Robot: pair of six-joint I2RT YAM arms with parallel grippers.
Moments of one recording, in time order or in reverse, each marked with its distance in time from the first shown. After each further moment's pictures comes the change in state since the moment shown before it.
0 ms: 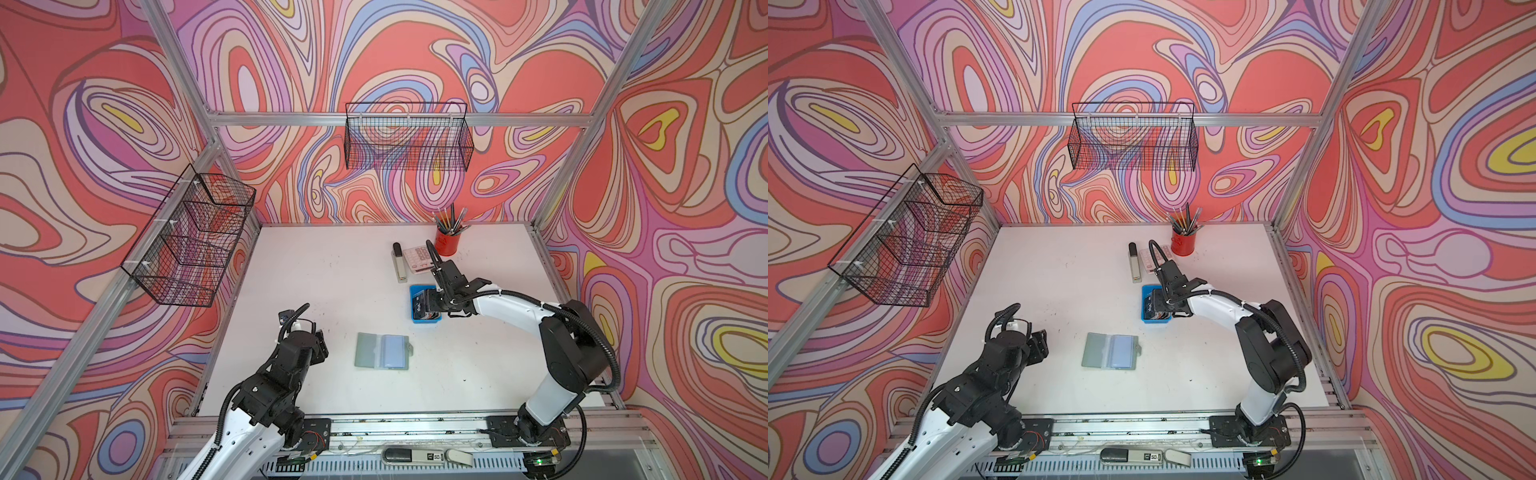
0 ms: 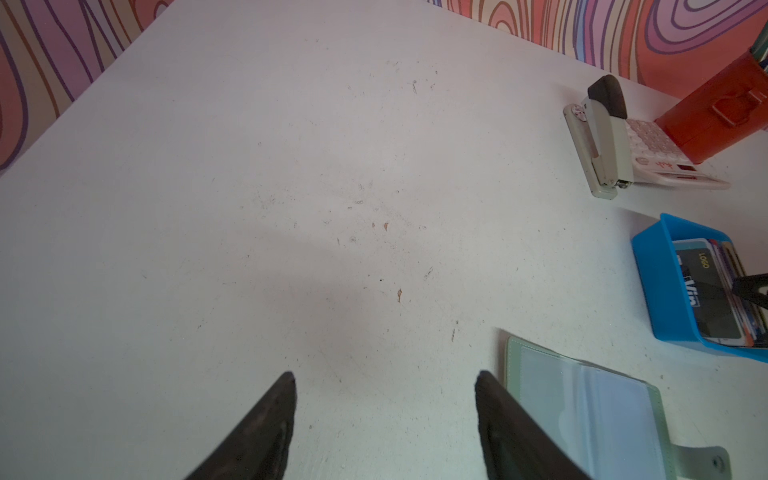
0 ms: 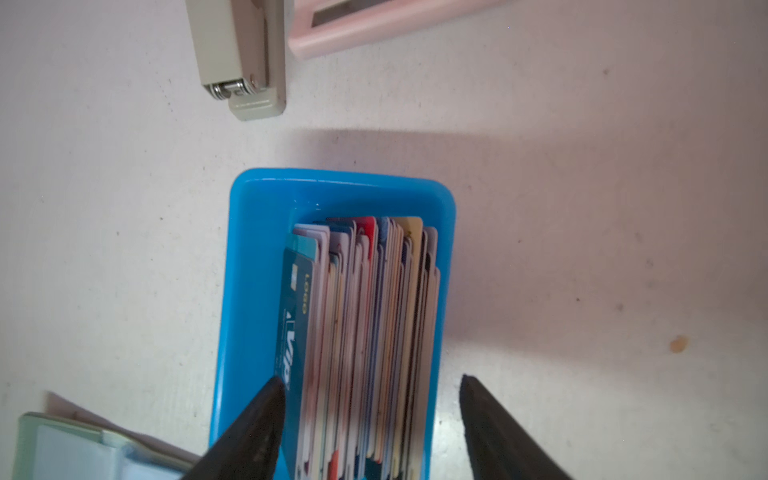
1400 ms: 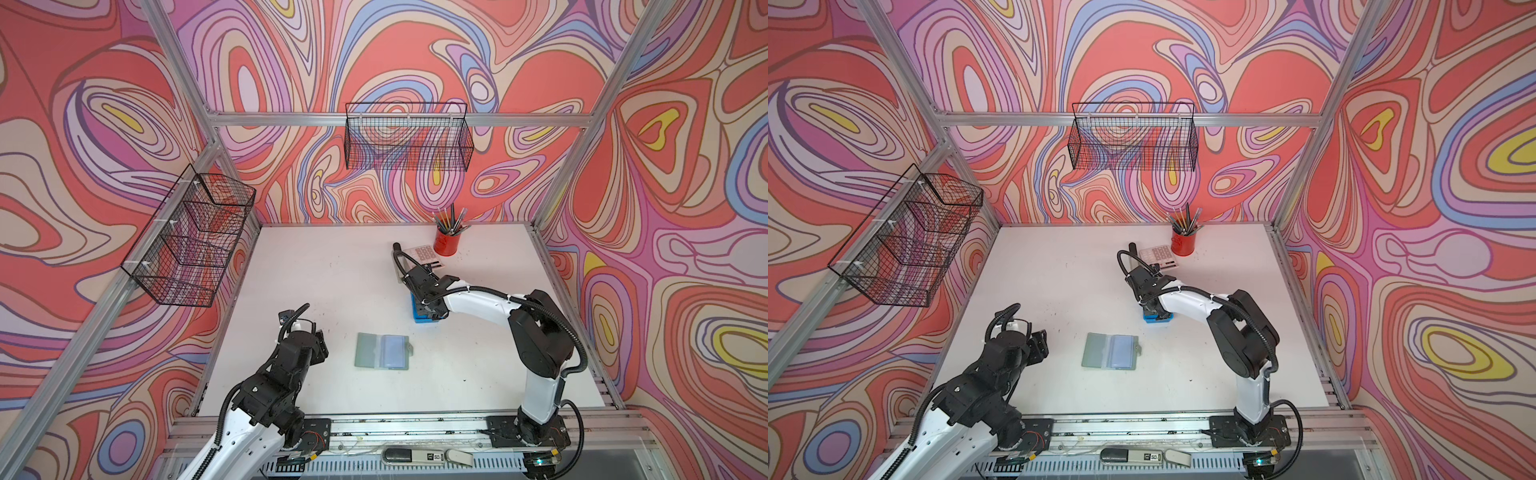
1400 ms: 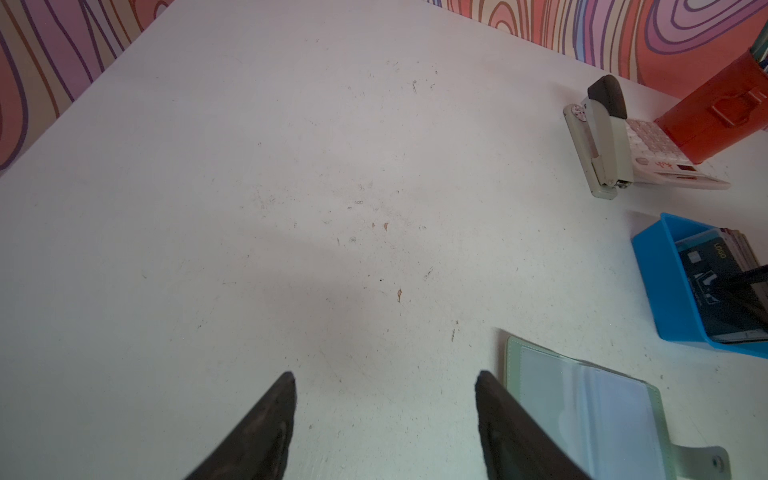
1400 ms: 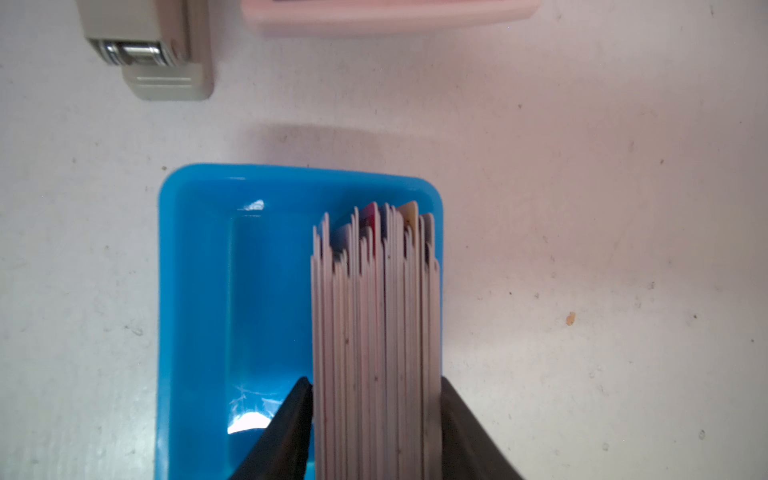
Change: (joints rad) left arm 0.000 0.000 0.000 0.000 0.000 0.000; right arm 0.159 0.189 0.217 -0.232 0.365 0.060
